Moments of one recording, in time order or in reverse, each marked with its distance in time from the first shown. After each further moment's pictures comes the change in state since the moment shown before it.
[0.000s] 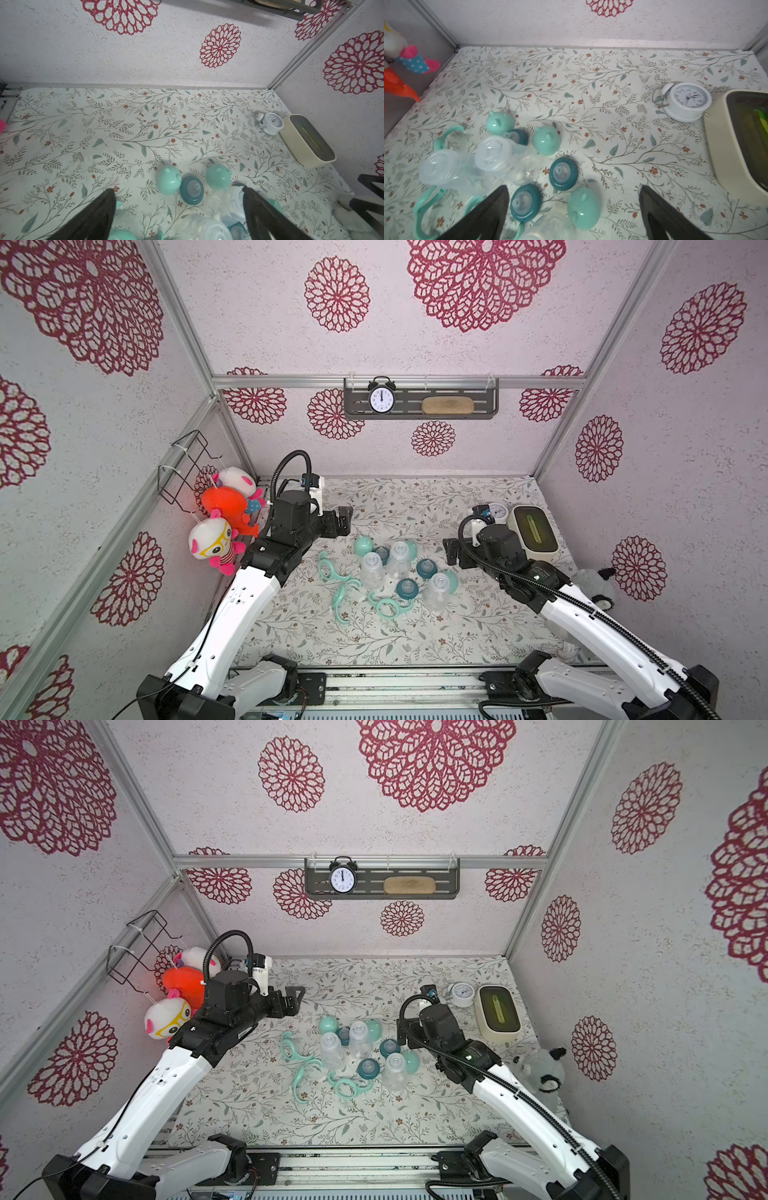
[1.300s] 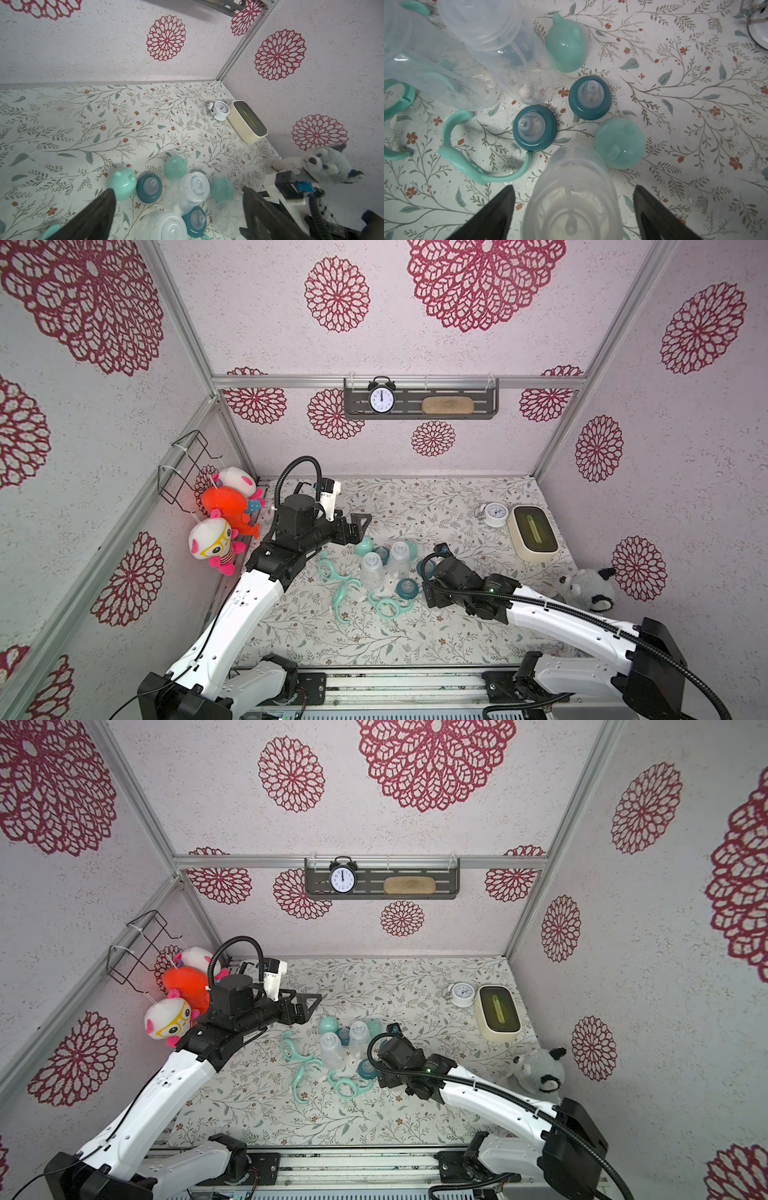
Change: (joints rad) left arm -0.052 -0.011 -0.055 0.118 0.231 -0.031; right arm 0.247 0.171 -0.126 -0.065 0.047 0.154
